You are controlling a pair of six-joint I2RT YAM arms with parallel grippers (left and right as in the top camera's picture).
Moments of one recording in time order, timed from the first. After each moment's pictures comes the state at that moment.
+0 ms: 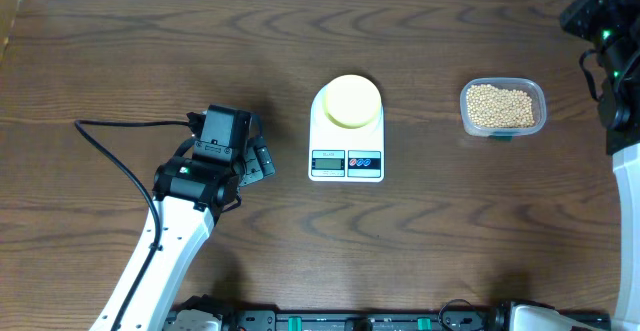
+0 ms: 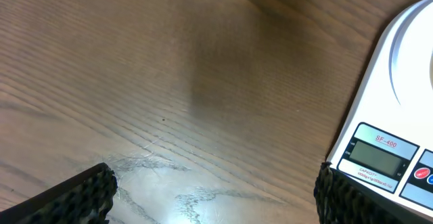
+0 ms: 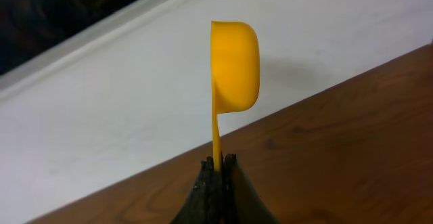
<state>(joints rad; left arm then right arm) -0.26 1.21 0.94 -0.87 -0.20 -0.57 -0.13 1.39 1.50 -0.40 -0.06 0.39</state>
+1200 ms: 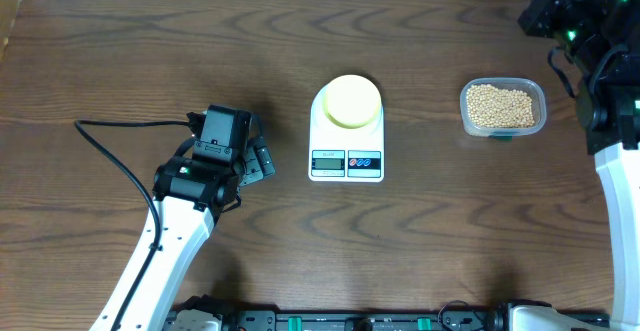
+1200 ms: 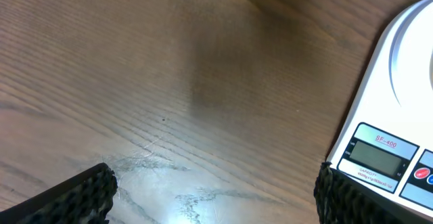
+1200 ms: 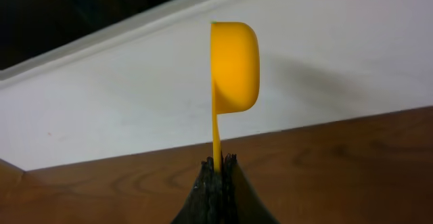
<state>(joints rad) -0.26 1.21 0.94 -0.87 -0.20 -0.57 -0.03 1.40 1.51 -0.36 -0.24 0.31</state>
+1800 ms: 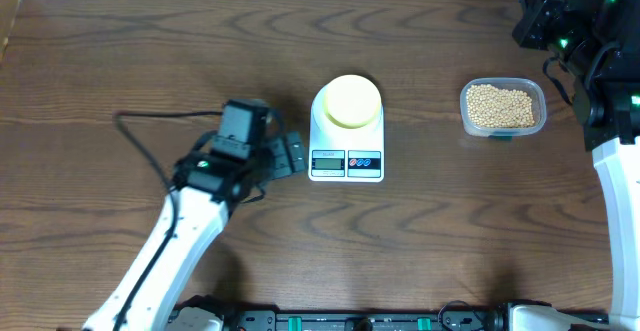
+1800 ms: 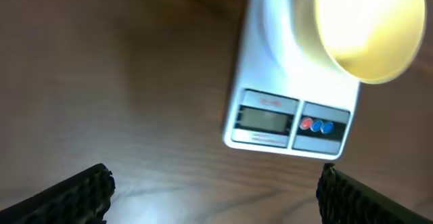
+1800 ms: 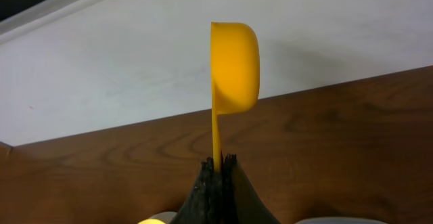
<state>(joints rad) -0.34 1.27 0.94 -0.72 0.08 -0.55 -0.03 1.42 1.51 -0.48 -0.24 0.28</state>
